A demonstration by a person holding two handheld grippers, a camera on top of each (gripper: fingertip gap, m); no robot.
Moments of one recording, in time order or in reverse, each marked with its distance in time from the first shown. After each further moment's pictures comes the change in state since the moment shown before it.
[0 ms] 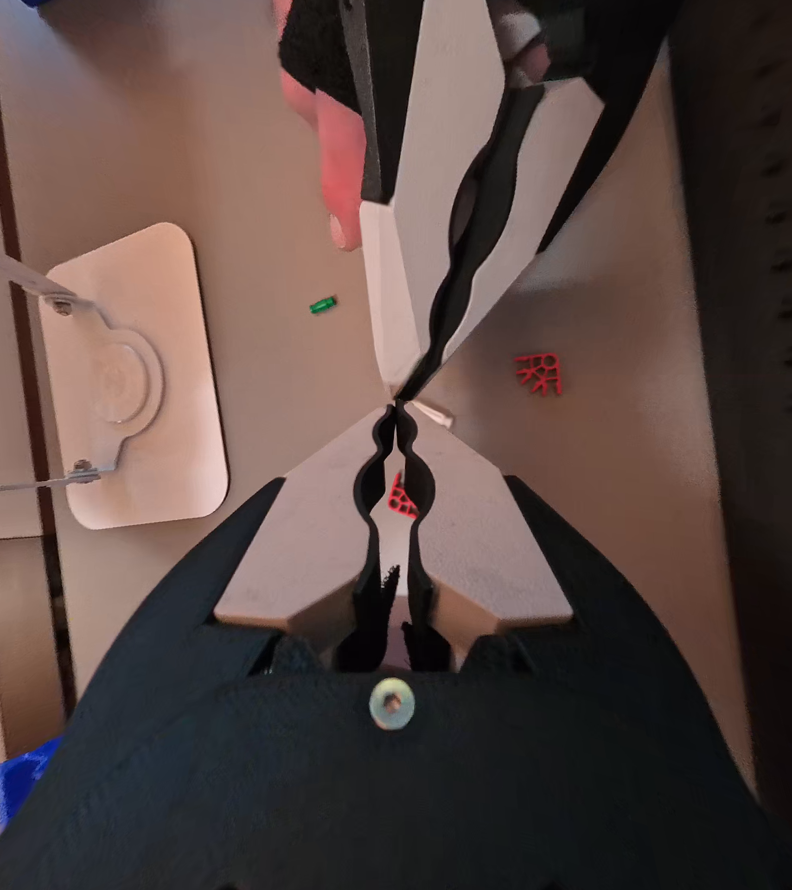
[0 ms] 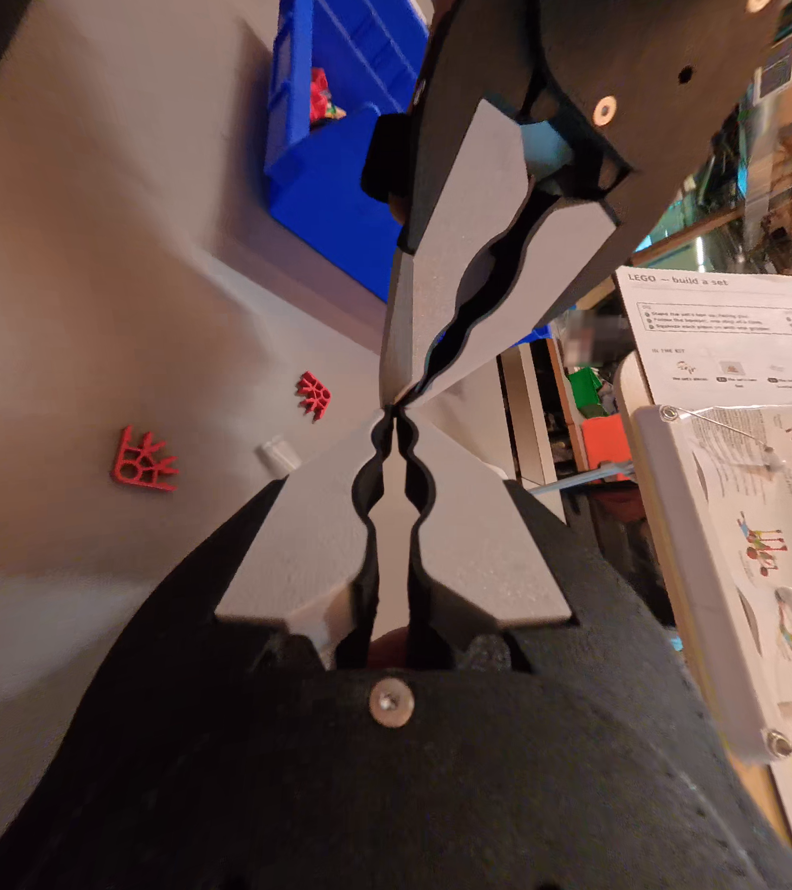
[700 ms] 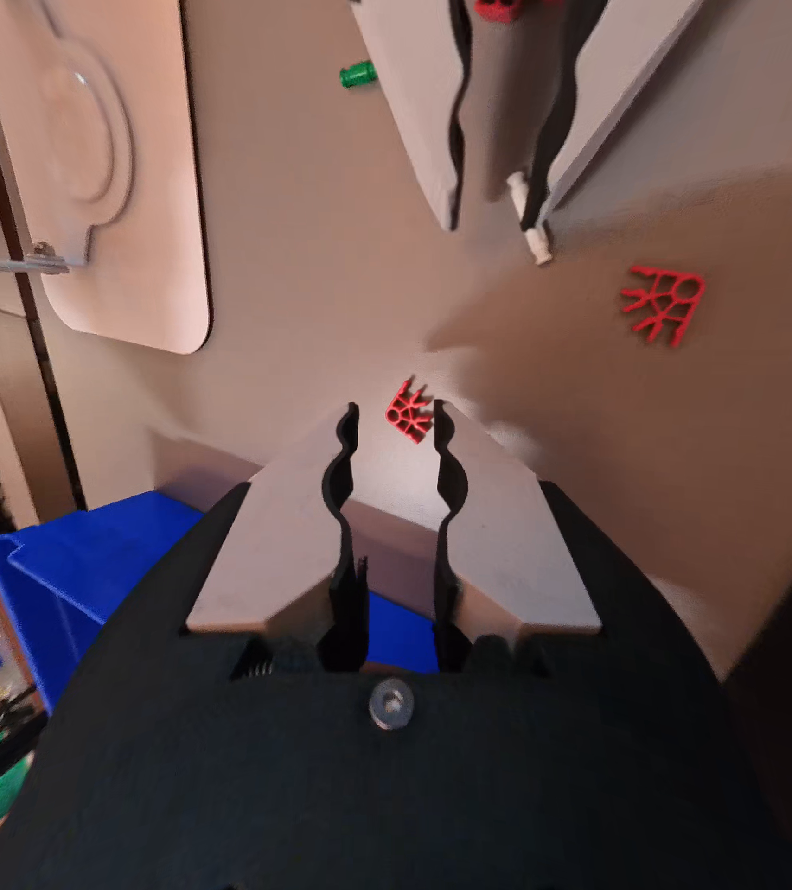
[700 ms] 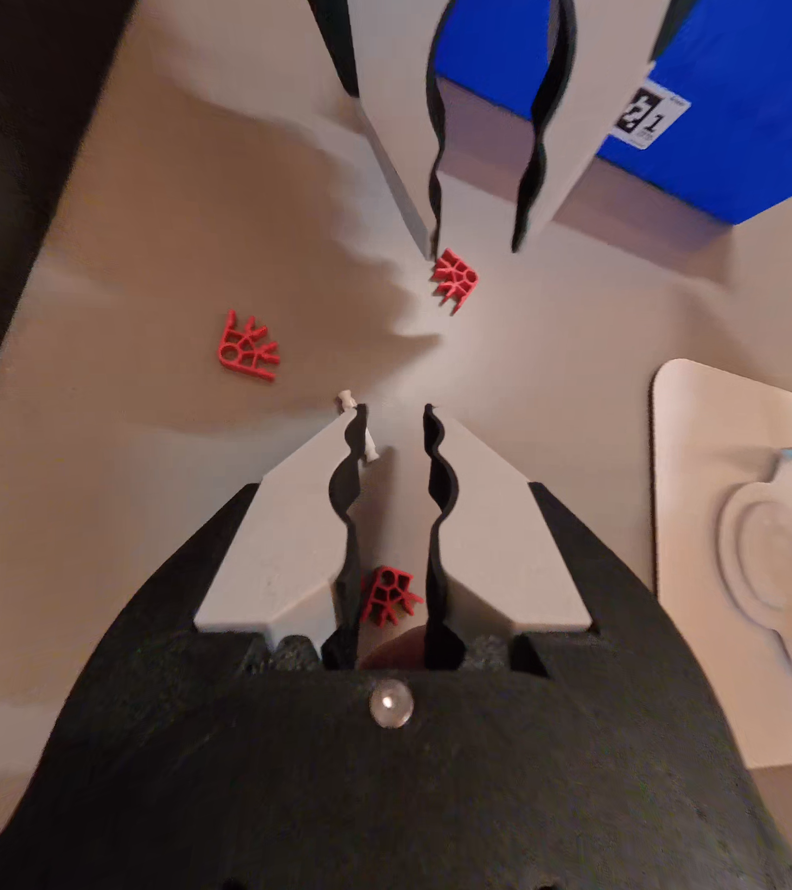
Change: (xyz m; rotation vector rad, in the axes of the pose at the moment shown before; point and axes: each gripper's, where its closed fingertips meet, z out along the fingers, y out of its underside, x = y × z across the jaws) left arm 0.000 0.062 0.022 -0.418 -0.224 -0.186; right arm -0.056 0.060 0.003 -0.118 -0.516 0.298
